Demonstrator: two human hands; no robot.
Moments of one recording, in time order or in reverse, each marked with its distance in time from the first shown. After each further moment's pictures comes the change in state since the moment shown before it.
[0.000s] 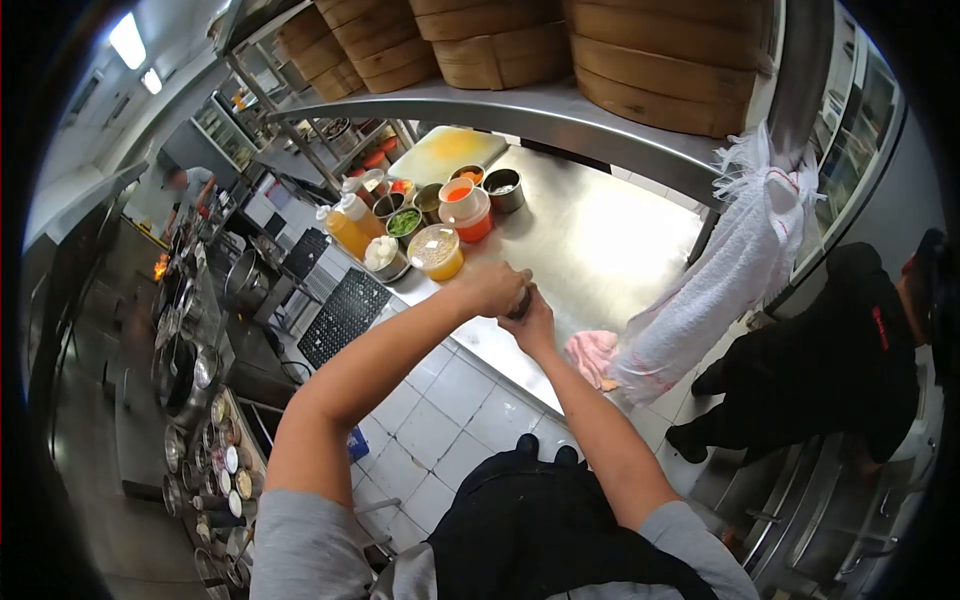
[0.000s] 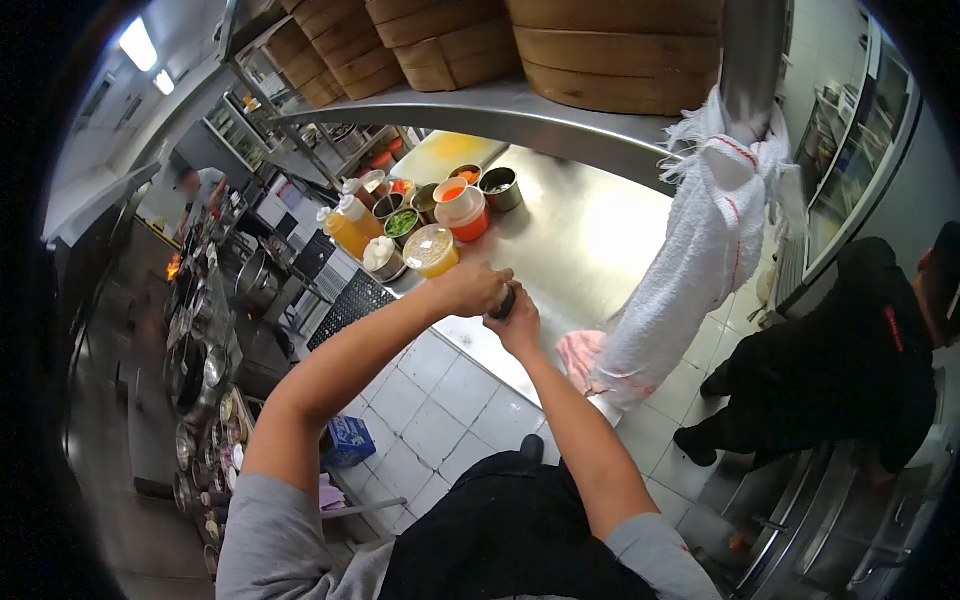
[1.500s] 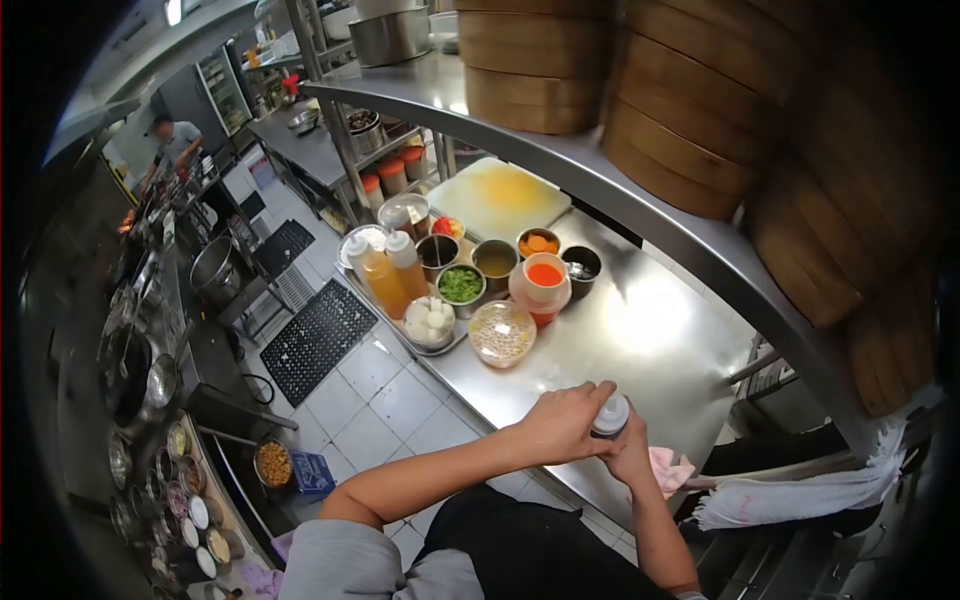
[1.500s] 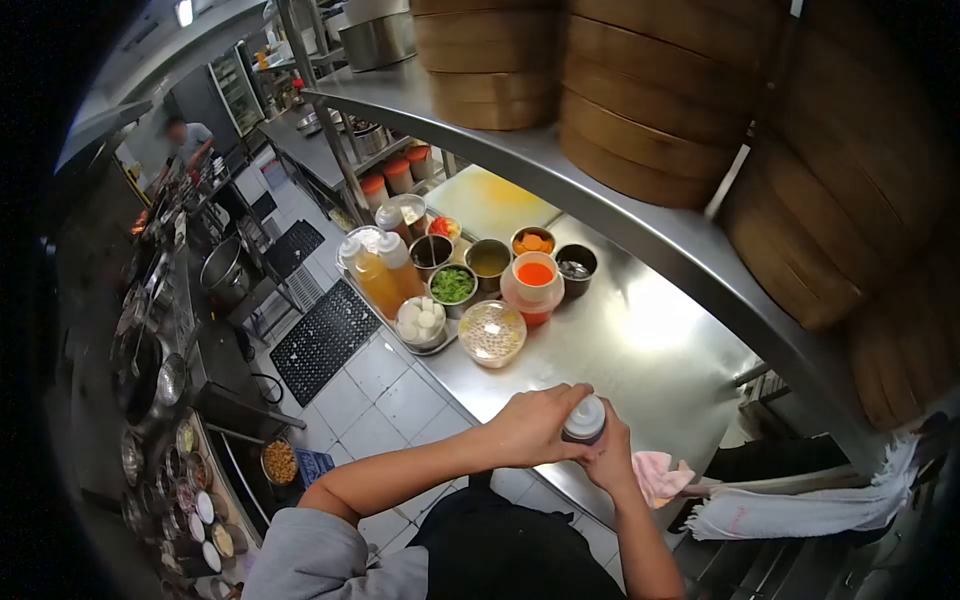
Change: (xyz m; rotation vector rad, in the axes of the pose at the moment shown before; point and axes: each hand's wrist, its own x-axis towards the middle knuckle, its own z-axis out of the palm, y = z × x) left_hand -0.087 -0.071 -0.006 -0.746 0.526 0.090; right_hand 0.038 -0.127 -0.004 -0.117 -0.256 0.107
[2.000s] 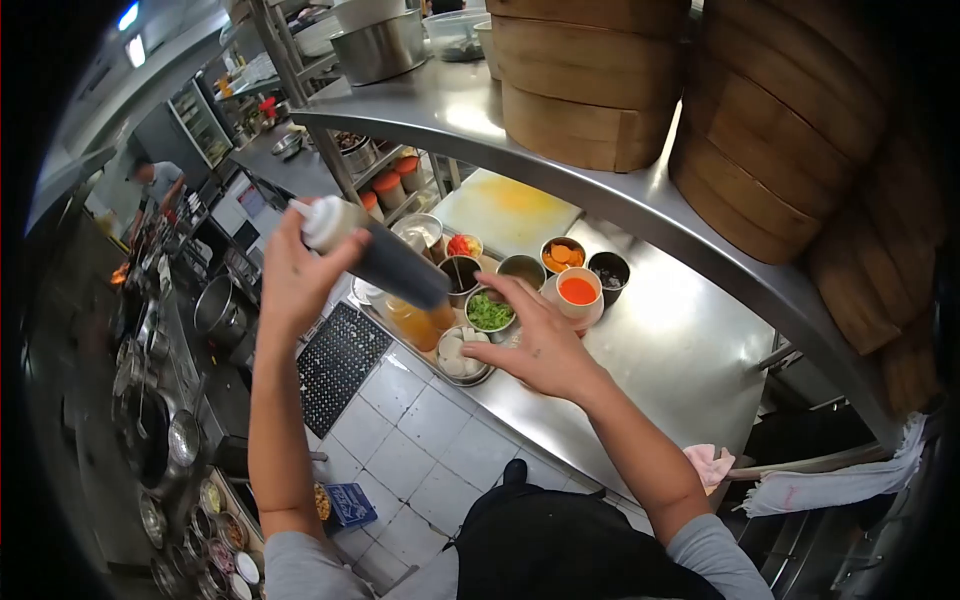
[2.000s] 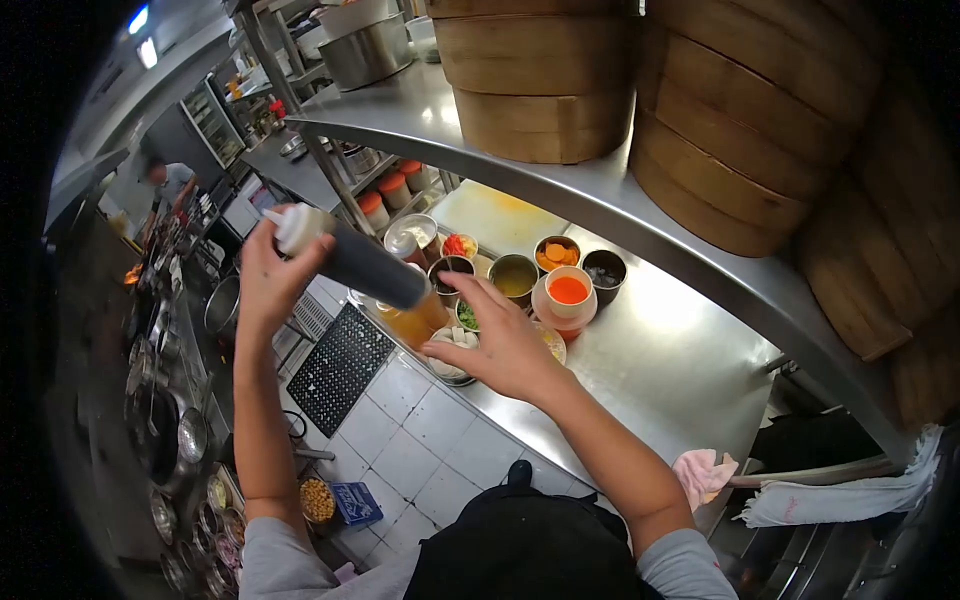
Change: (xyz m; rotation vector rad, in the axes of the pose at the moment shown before) left_hand -0.056 -0.116 -0.334 0.102 0.780 -0.286; right_hand 0.175 -0.177 0.120 -0.002 -0.210 -0.376
